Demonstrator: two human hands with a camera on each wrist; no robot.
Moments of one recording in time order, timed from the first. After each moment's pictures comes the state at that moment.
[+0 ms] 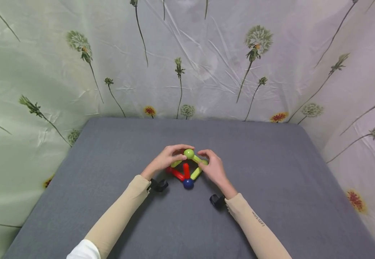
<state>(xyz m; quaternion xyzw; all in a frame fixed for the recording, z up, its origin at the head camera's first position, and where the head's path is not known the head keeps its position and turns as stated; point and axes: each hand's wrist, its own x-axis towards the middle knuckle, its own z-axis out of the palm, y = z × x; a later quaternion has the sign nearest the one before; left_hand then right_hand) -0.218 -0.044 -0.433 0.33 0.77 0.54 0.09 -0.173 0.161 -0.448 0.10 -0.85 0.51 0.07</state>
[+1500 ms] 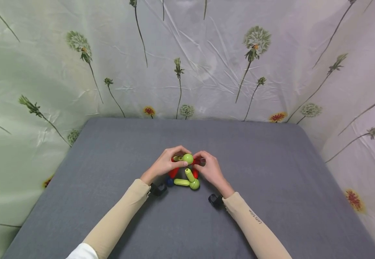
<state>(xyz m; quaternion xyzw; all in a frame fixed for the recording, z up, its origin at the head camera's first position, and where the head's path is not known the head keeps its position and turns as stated) -0.203 -0.042 -0.434 0.35 0.76 0.54 0.05 -0.176 0.158 -0.453 0.15 -0.85 0.50 0.05</state>
